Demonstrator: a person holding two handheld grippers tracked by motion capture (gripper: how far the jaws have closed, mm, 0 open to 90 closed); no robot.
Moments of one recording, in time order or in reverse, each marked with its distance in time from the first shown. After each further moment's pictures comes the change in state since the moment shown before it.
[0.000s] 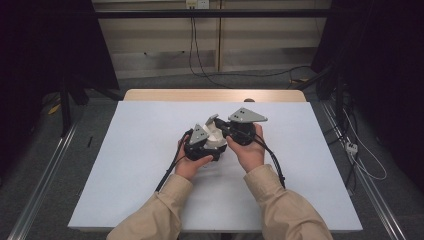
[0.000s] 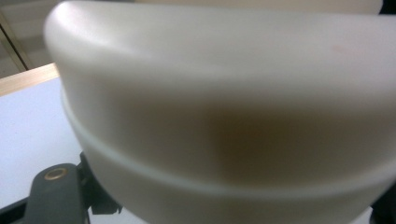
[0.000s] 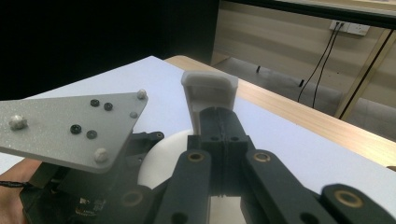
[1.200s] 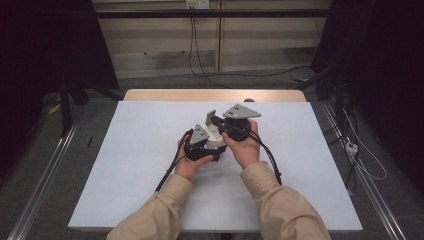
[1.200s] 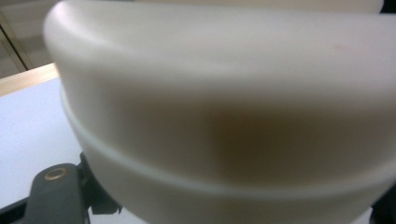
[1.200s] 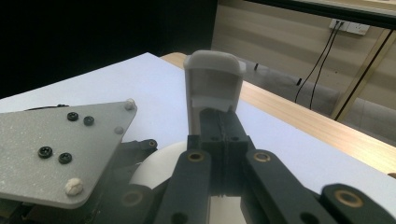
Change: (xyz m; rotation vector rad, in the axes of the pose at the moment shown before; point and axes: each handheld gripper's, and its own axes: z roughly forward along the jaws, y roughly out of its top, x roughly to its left) left arm 0.001 0.000 -0.001 0.008 0.007 0.020; right arm -0.001 0.005 0.016 0.020 -0.010 -0.020
